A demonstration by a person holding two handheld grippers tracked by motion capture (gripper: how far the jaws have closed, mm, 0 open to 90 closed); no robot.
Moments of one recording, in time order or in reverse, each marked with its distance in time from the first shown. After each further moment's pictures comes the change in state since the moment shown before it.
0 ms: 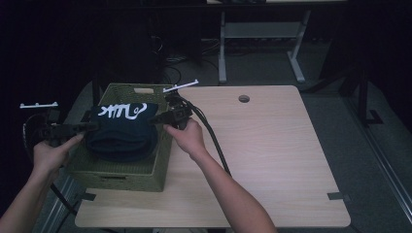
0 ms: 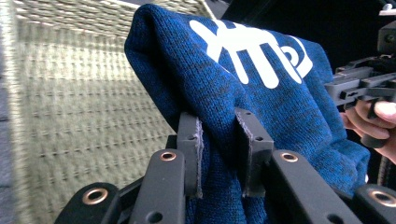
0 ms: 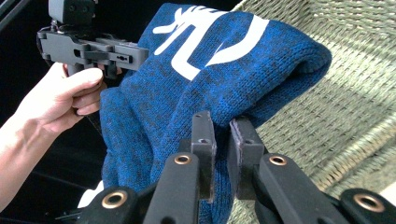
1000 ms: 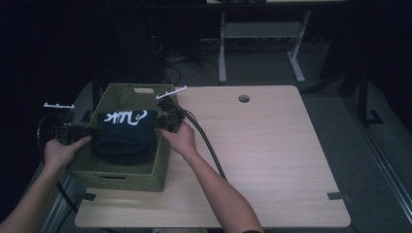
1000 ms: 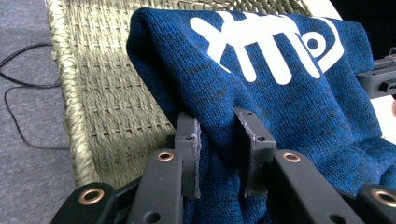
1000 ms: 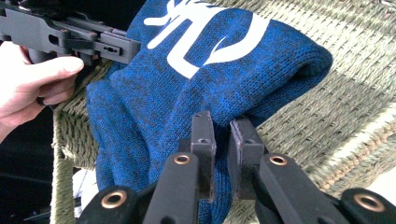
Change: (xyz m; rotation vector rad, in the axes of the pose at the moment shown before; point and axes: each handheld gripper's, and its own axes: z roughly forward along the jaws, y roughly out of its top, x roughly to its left) left arm 0.034 0.000 0.036 0.149 0.140 0.010; right arm -0.024 -0.005 0.046 0.082 -0.108 0.028
